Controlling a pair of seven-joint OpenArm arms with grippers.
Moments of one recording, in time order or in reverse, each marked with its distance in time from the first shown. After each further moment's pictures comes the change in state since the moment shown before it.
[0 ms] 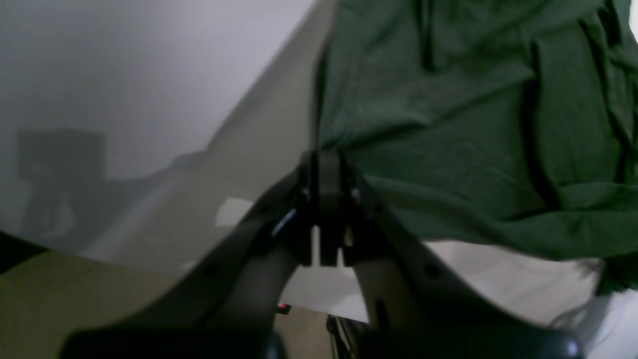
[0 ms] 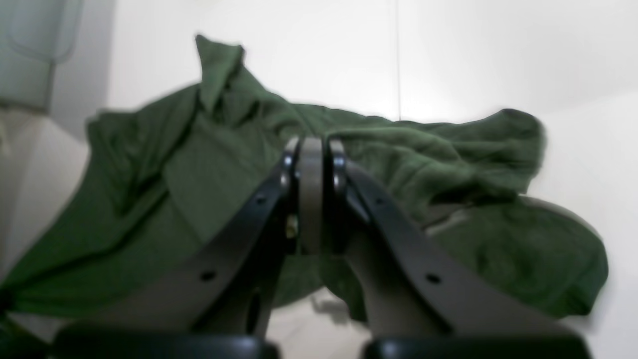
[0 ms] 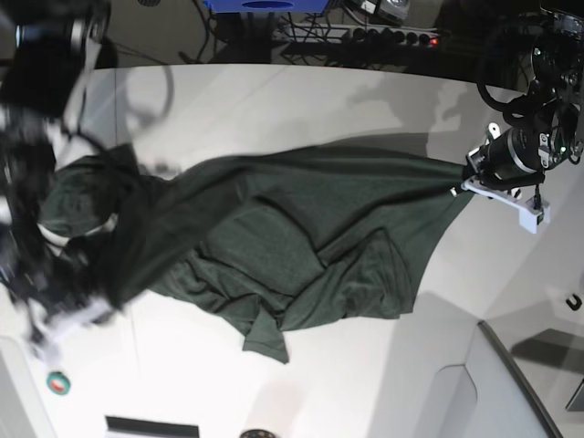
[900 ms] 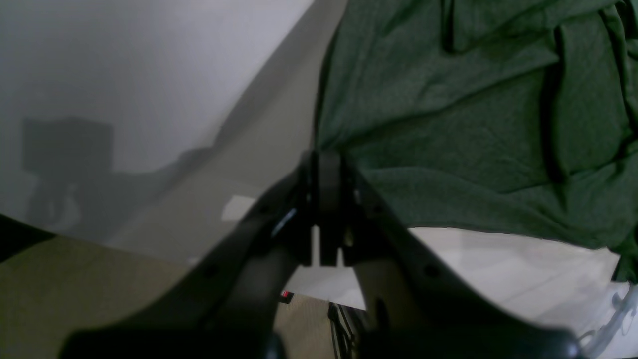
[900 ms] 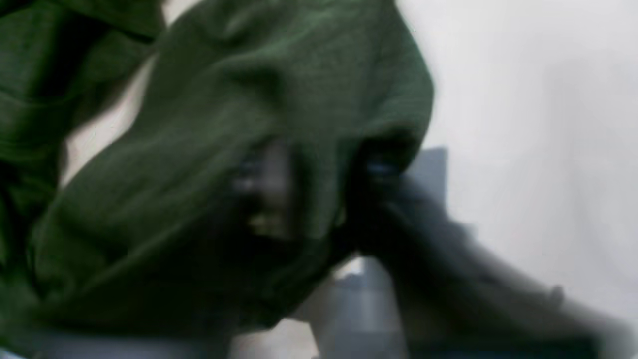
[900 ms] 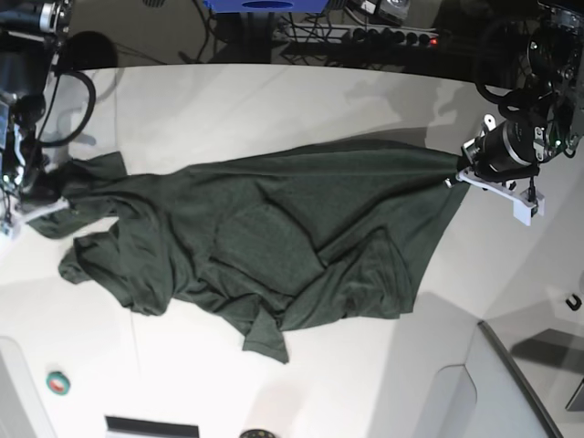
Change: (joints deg) left arm 1.2 0.4 0.6 0.0 -0.2 0.0 0.1; right arm -11.9 7.7 4.0 -29.8 -10.3 -7.5 29.6
